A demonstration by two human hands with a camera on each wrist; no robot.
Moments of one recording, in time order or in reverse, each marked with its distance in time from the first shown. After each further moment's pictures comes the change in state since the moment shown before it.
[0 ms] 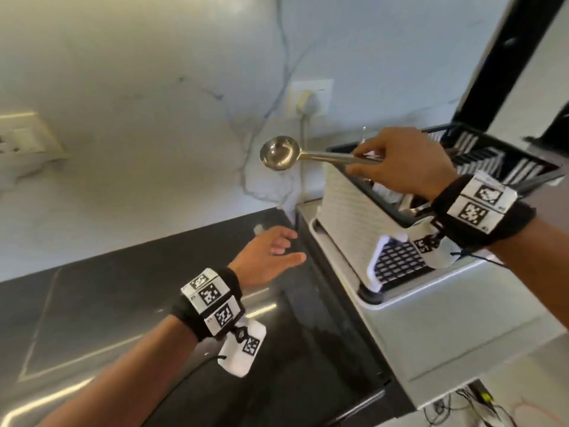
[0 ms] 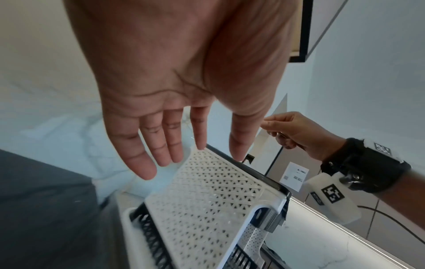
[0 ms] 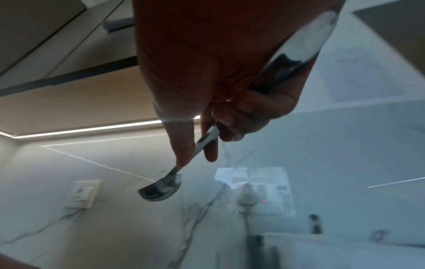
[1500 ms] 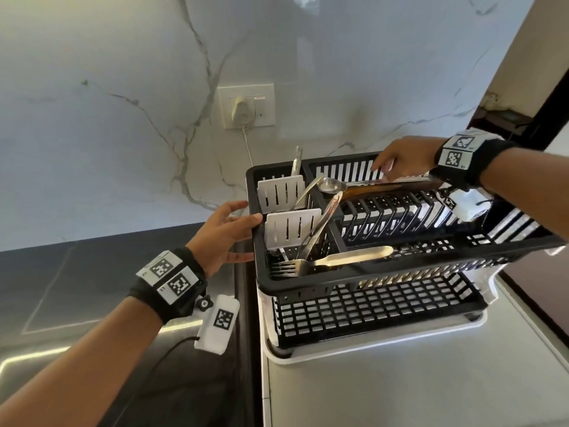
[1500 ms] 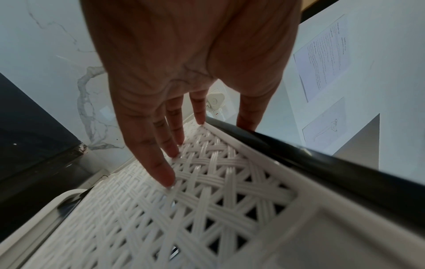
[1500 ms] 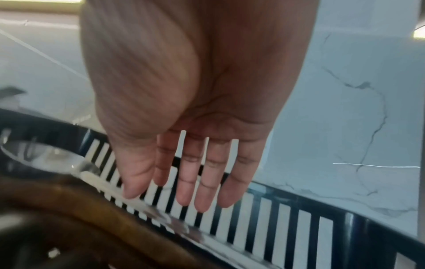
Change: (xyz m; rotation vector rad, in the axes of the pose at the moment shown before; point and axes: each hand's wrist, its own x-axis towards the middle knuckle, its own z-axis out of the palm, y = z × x) left_hand 0.143 0.105 0.102 -0.533 0.346 -0.251; right_hand 0.194 0.319 0.027 -0.172 -0.665 -0.244
